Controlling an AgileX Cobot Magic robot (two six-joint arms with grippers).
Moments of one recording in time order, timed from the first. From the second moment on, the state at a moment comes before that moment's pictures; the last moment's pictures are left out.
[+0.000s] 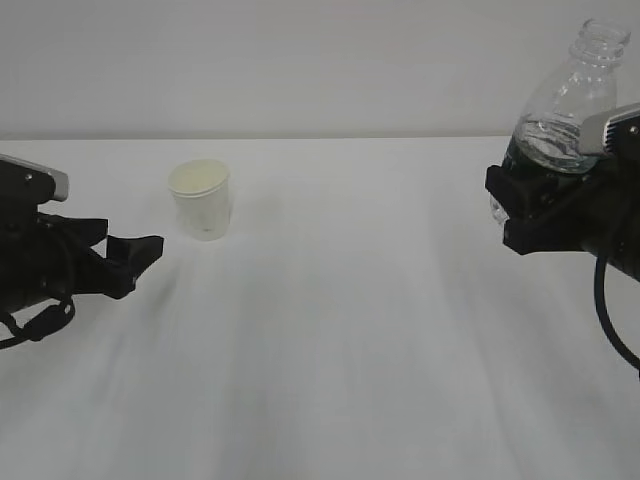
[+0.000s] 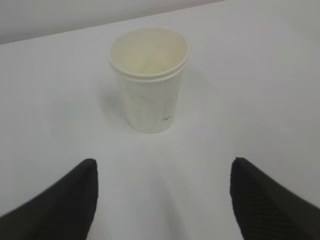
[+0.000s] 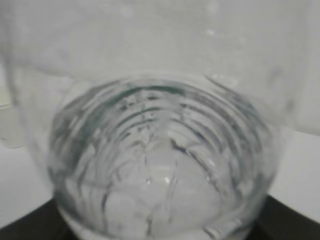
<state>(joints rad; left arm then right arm) -0.20 1.78 -0.53 0.32 -0.78 -0.18 0.21 1.50 -0.45 -0.19 -0.78 0.04</state>
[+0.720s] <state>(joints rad) -0.20 1.90 -0.68 0.32 -0.80 -0.21 0.21 1.50 -0.45 -0.19 -0.78 0.04</state>
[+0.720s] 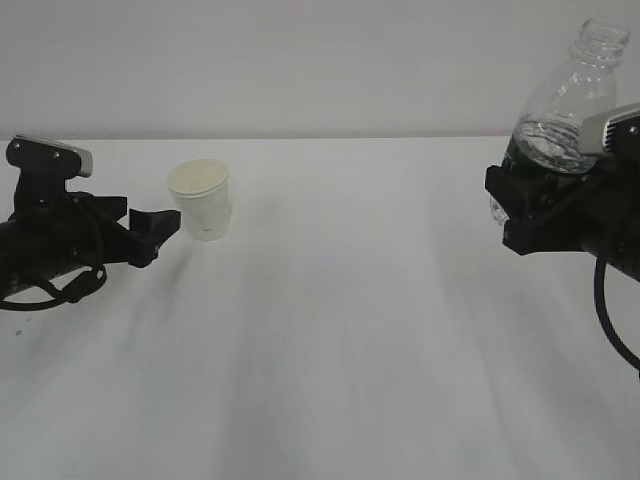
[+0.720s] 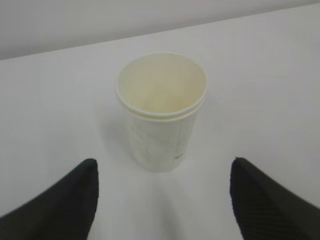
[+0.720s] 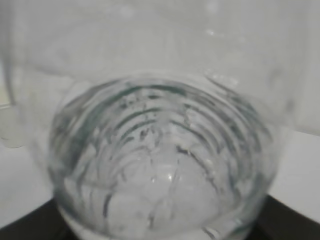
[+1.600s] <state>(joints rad) -0.20 2.05 -0.80 0.36 -0.79 -0.25 0.21 1.50 -0.45 -0.20 -0.78 0.04</state>
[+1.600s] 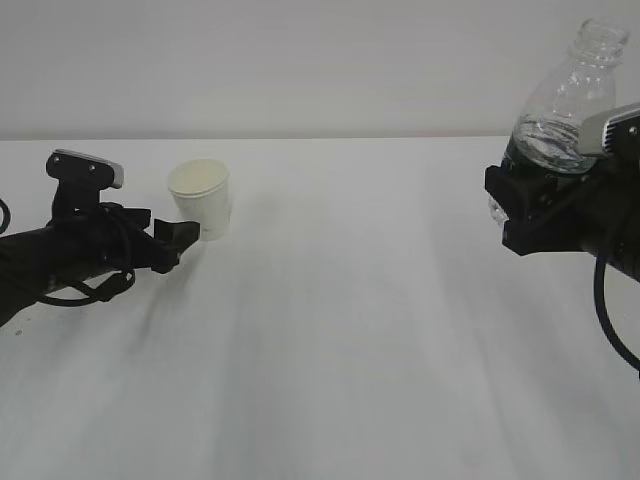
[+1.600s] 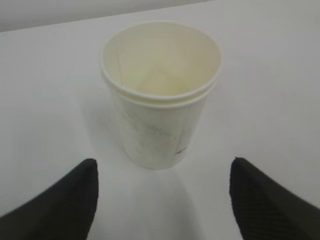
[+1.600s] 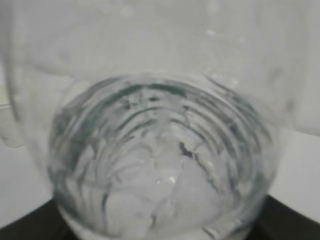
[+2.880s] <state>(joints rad) -0.20 2.17 -1.03 0.54 -0.71 -0.39 0.21 1.50 -0.45 -0.20 -0.78 0.04</state>
